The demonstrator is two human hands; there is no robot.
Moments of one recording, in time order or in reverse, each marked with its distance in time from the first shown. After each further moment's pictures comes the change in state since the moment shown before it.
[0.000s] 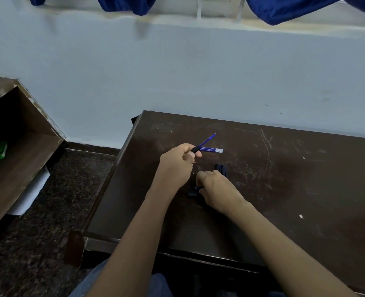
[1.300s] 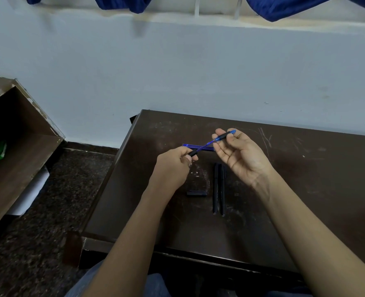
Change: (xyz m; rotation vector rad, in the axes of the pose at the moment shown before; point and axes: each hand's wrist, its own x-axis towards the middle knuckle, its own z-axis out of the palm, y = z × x) left_hand 0.000 0.004 -0.002 0.146 -0.048 -0.032; right_hand 0.004 0.023 -0.068 2.050 0.321 0.238
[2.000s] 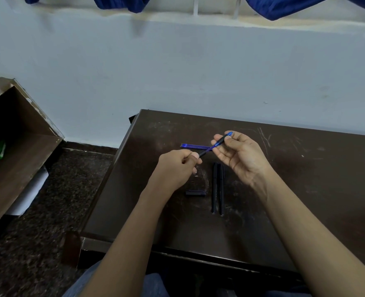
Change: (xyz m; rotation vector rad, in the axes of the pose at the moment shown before) left_hand 0.002 -0.006 0.005 -0.015 -0.041 0.052; right_hand 0.000 0.000 -0.002 -0.155 0.081 -0.018
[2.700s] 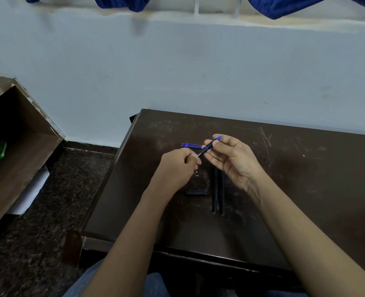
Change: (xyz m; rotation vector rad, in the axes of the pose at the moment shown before) left_hand 0.000 0.001 0.001 -0.022 0.020 0.012; right_hand -0.008 0.012 0.009 -0.059 -0.063 0.026
